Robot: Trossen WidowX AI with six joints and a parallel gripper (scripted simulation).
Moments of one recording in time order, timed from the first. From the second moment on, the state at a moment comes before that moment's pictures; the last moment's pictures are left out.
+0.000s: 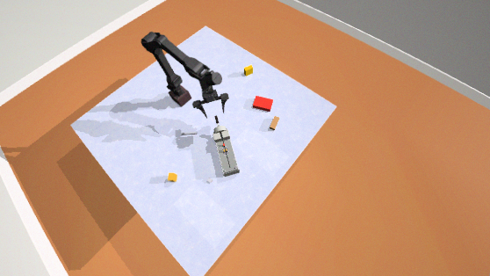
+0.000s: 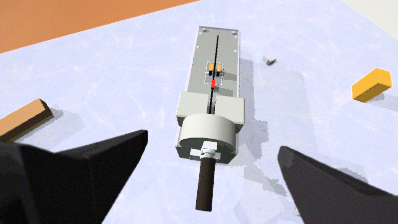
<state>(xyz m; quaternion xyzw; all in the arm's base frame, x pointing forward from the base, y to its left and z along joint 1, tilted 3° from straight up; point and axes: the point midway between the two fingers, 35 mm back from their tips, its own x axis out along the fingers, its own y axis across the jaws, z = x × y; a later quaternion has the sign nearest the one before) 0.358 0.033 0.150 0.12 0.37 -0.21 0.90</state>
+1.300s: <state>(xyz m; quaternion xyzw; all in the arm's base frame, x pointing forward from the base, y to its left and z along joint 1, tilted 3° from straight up) 0.360 0.038 0.069 0.12 0.37 -0.21 0.90</state>
